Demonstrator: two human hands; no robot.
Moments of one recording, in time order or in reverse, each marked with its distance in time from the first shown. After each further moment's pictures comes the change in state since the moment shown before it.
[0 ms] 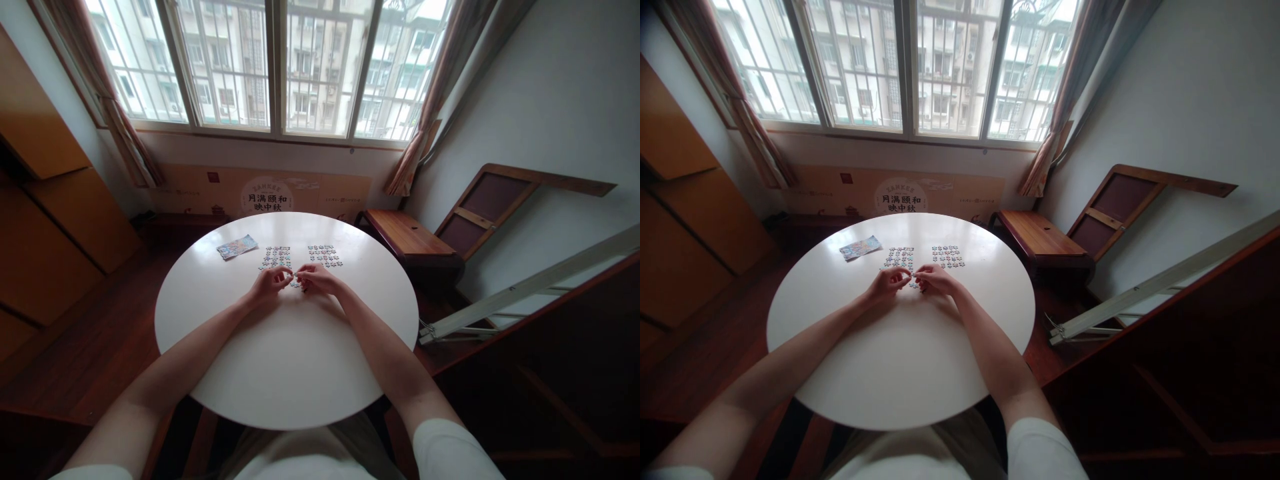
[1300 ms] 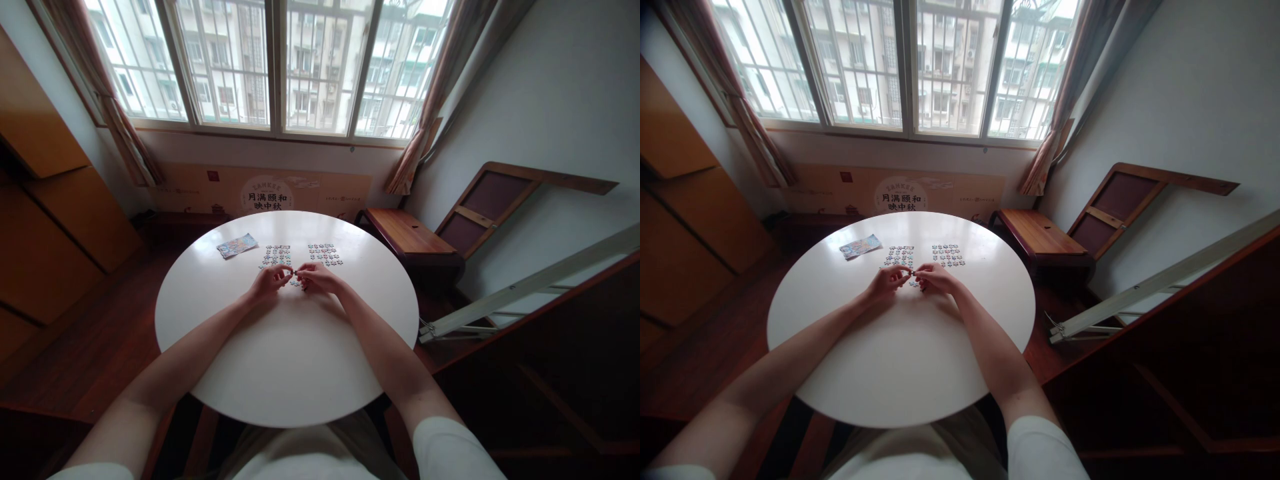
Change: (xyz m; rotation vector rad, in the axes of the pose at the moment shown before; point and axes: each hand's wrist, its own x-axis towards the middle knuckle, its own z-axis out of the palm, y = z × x) left_hand 0.001 -0.004 0.000 0.018 0.006 0.011; right_hand 0.000 0.001 -0.001 -0.004 -0.008 0.002
